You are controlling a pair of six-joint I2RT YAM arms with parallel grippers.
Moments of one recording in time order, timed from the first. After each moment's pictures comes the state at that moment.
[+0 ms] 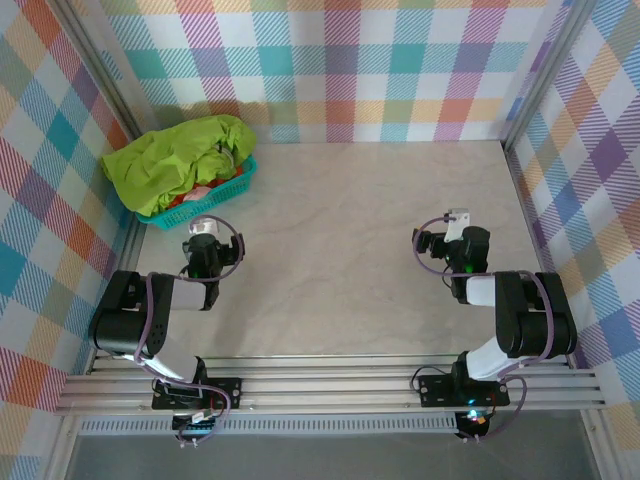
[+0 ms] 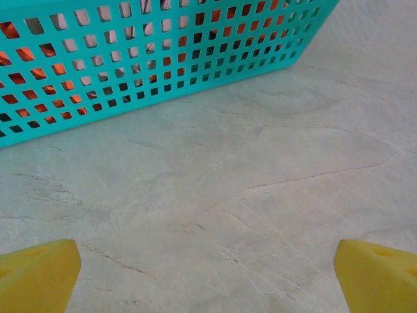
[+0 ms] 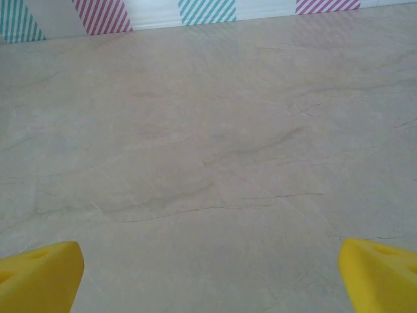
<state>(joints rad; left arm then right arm) -0.09 1.57 0.40 0.71 -0.22 -0.13 -0.02 1.53 0.41 0.73 -0.21 0.05</state>
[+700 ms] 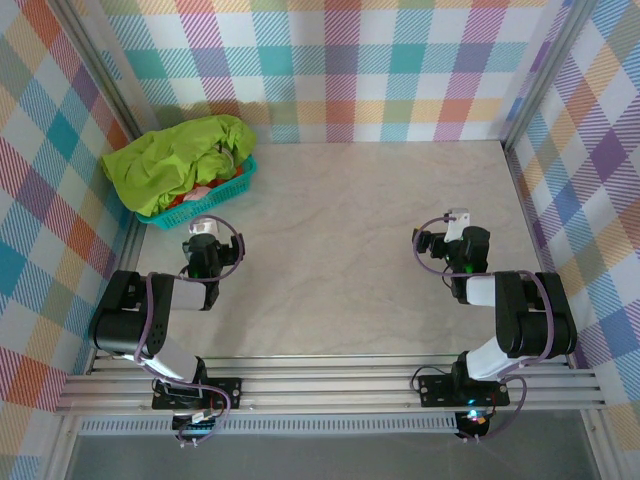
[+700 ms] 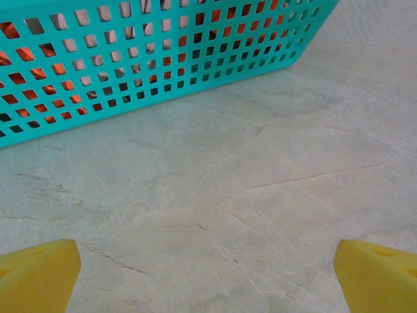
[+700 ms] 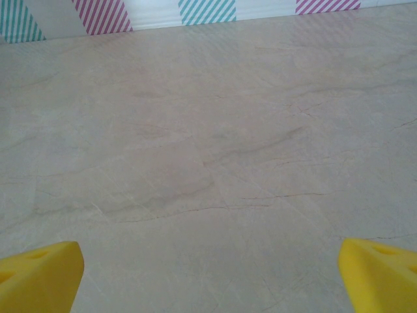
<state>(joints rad) -0.09 1.57 0.40 0.71 -0.22 -0.13 -0.02 1.53 0.41 0.73 -0.21 0.05</state>
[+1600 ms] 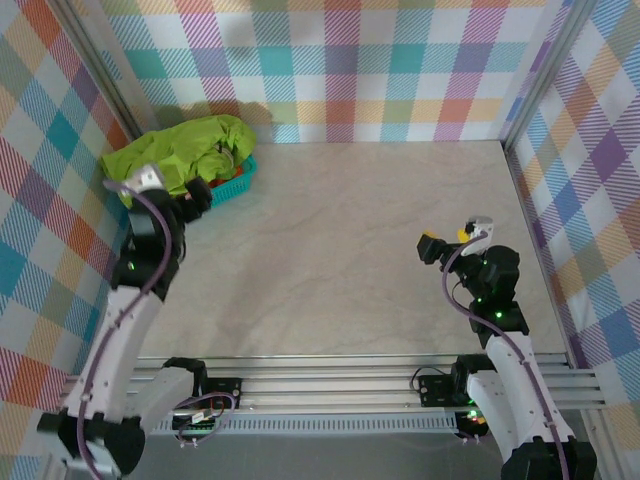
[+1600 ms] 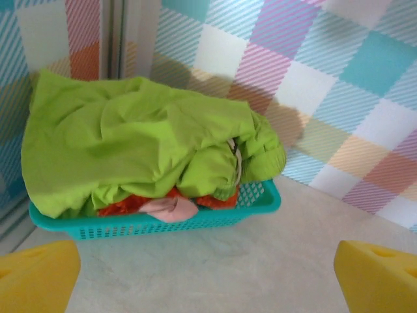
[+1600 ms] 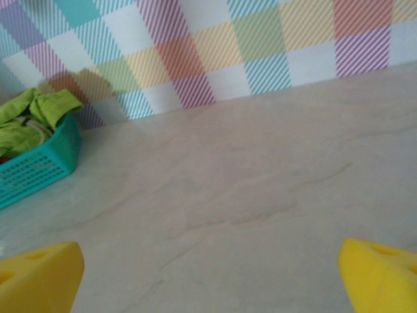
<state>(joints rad) -0.10 1.02 1.08 -0.39 -0.33 -0.40 0.02 0.66 0.40 0.02 -0.32 0.28</state>
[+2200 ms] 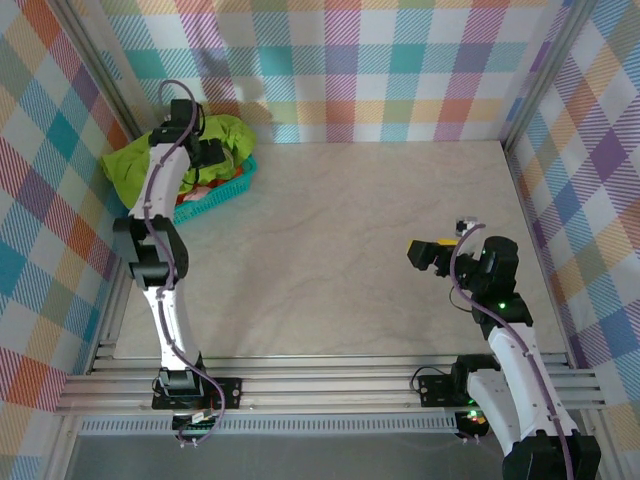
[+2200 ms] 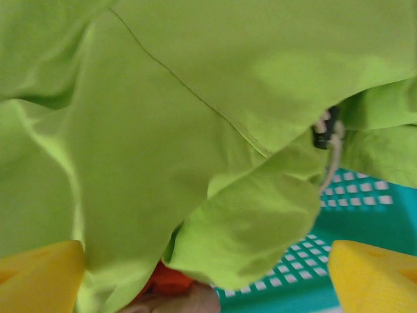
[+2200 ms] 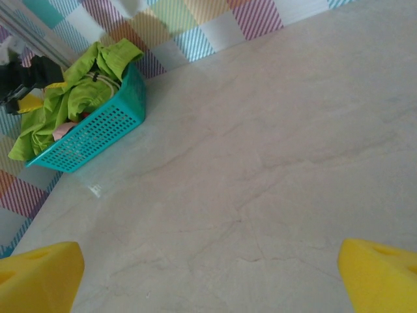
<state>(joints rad) 0.02 2.17 2.16 -0.94 -0.20 -0.30 0.02 0.72 0.50 -0.17 -0.55 0.37</state>
